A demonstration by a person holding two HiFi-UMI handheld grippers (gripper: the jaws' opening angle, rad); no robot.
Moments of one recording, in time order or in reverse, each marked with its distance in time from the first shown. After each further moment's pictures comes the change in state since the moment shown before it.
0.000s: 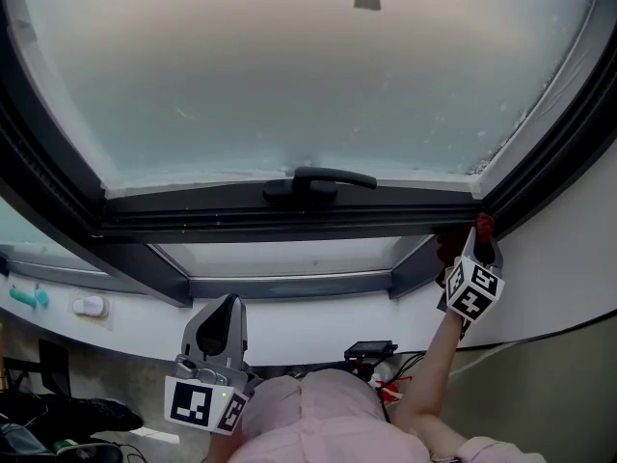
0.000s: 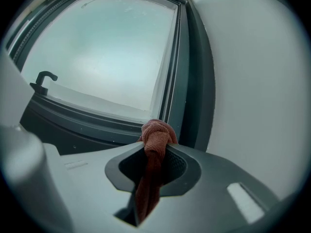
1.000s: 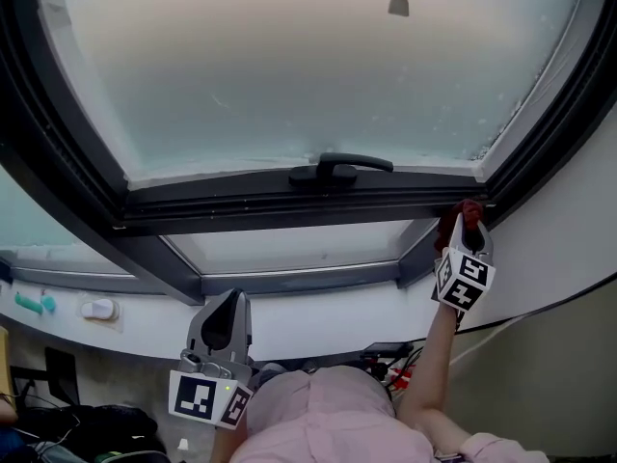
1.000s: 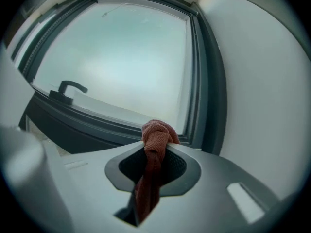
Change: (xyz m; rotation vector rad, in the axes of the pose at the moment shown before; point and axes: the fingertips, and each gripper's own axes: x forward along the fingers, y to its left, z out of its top) left arm -0.043 0.026 0.010 -0.020 -0.019 -0.036; right arm -0.046 0.064 0.019 -0.044 -0.054 0.080
